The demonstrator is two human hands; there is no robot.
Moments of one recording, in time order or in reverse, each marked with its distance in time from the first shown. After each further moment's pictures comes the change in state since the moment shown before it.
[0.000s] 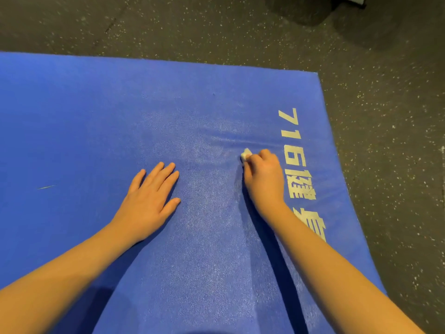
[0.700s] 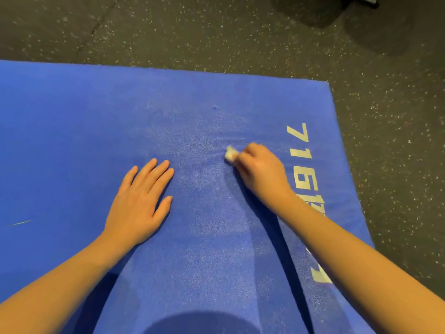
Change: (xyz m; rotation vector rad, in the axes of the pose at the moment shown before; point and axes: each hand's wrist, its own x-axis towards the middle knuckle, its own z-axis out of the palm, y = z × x) left_hand 0.052 -0.028 -0.003 -0.044 0.147 0.009; right_hand 0.071 0.006 0.016 -0.060 -0.198 -0.326
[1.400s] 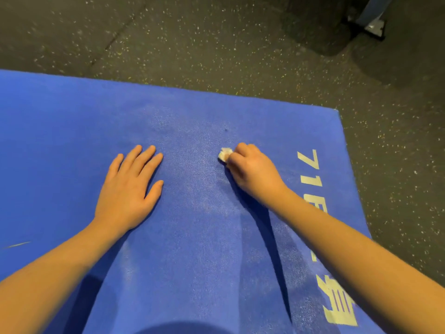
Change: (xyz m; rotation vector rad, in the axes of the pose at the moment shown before) left_hand 0.046 -0.048 -0.009 0.012 0.073 -0.146; right_hand 0.058 -0.001 0.014 -0.004 -0.124 -0.149
